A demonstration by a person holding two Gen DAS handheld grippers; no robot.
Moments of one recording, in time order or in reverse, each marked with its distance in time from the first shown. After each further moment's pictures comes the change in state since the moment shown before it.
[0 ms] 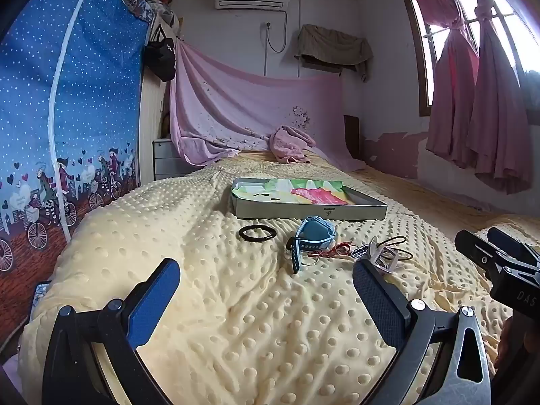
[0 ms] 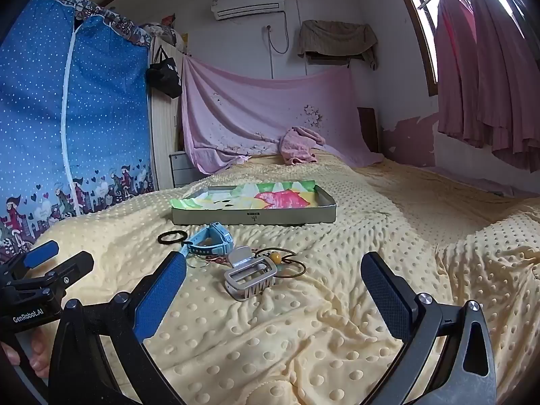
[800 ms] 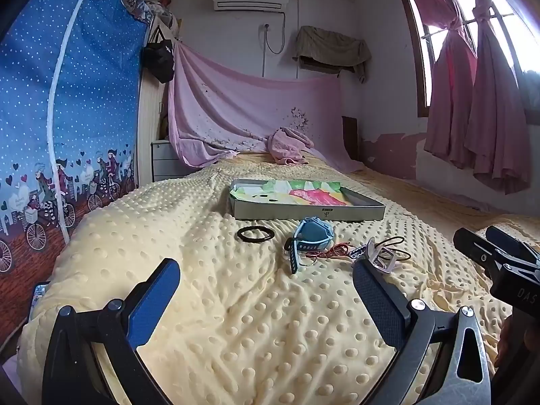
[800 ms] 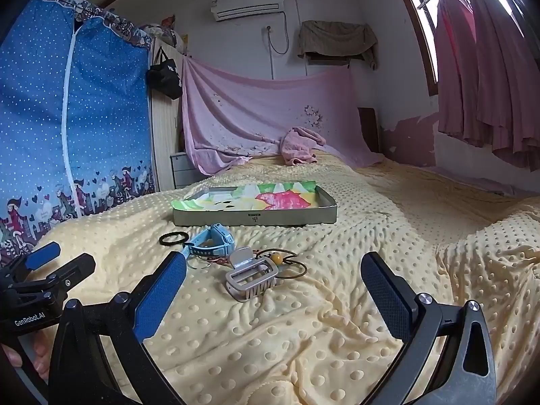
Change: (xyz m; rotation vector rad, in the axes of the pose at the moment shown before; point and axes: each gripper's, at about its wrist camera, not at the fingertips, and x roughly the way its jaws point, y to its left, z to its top) left arm -0.003 -0.010 0.000 0.002 -0.011 0.004; right arm -0.002 0.004 0.002 0.003 -0.001 0.004
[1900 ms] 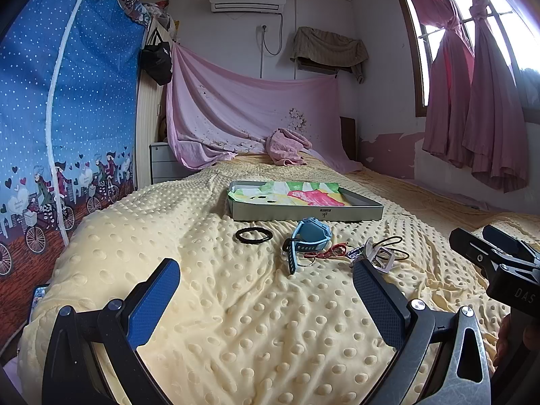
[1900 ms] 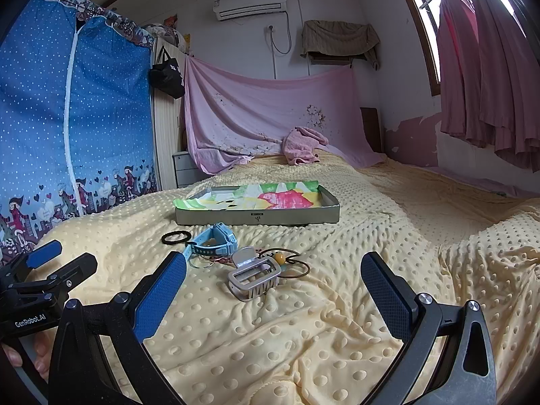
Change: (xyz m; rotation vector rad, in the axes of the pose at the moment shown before) left arm 0.001 0.006 -0.003 -0.002 -0.001 -0.006; right arm 0.000 0.000 -0.001 -0.001 -0.001 0.008
